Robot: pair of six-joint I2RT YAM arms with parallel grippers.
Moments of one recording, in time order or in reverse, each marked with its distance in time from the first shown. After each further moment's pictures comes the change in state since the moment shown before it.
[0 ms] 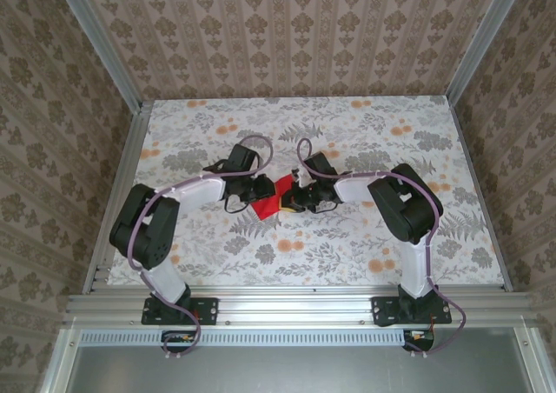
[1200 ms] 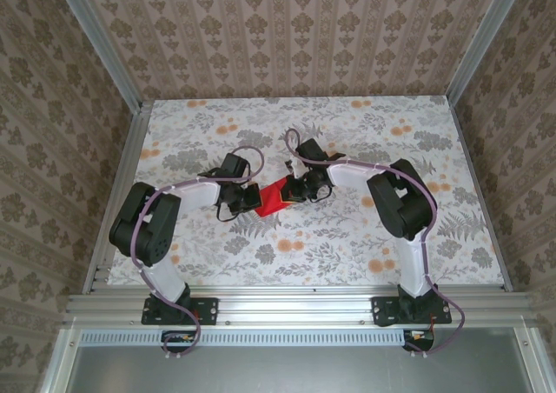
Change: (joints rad) left arm 0.054 0.033 -0.089 -0.019 -0.023 0.027; right arm -0.001 0.056 0.241 -0.349 0.116 -0.277
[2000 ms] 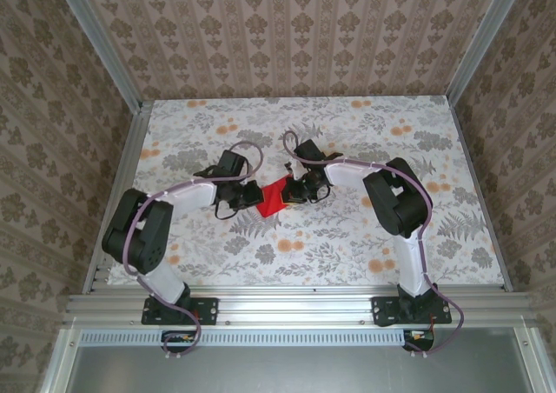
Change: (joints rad) left arm -0.001 -0.083 0.003 -0.002 0.032 0.021; right arm 0.000 0.035 0.031 -0.042 0.026 -0.028
